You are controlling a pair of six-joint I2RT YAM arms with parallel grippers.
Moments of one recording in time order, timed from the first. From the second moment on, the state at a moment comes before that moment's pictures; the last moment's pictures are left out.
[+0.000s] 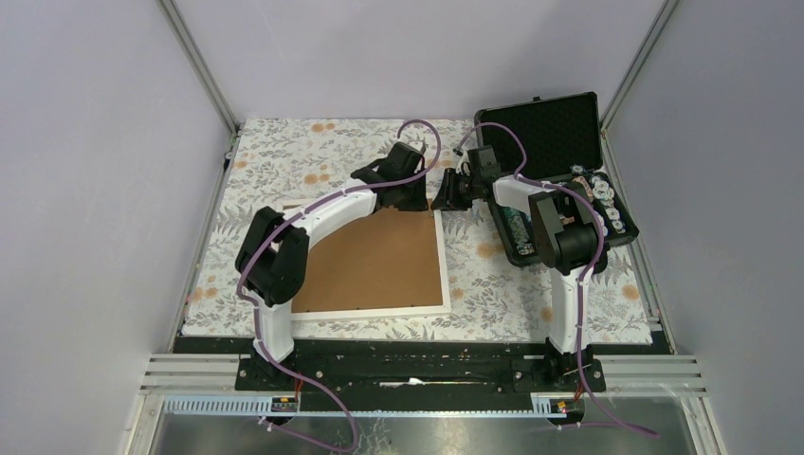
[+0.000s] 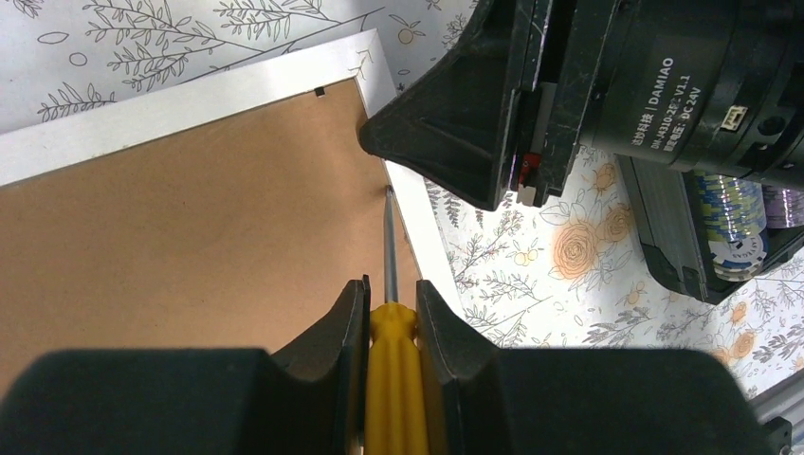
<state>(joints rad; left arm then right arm) -0.66 1.92 1.51 -0.41 0.06 -0.53 0.34 2.15 1.39 -0.12 -0.48 0.44</state>
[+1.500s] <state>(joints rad) -0.79 2.14 1.88 -0.66 -0.21 -0.46 0.35 2.14 1.37 -0.03 -0.40 0.46</state>
